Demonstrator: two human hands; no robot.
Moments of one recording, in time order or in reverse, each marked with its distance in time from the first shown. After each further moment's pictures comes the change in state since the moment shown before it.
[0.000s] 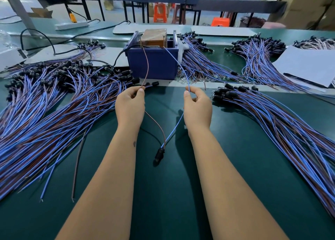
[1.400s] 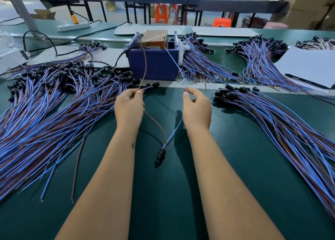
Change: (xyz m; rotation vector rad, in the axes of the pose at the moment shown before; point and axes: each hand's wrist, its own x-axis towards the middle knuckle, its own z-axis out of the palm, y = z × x) left_hand 0.003 -0.003 -0.001 0.020 0.027 -0.050; right_hand 0.001 -0.002 0.001 -0.077 0.011 0.037
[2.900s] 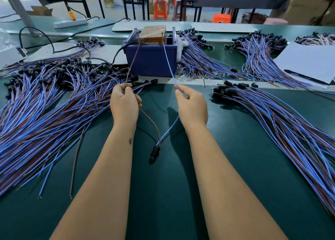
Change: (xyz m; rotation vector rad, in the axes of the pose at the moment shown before) left_hand 0.003 0.001 -0.001 -0.101 0.054 -0.058; right_hand -0.002 -0.001 -0.002 -0.081 -0.132 -0.030
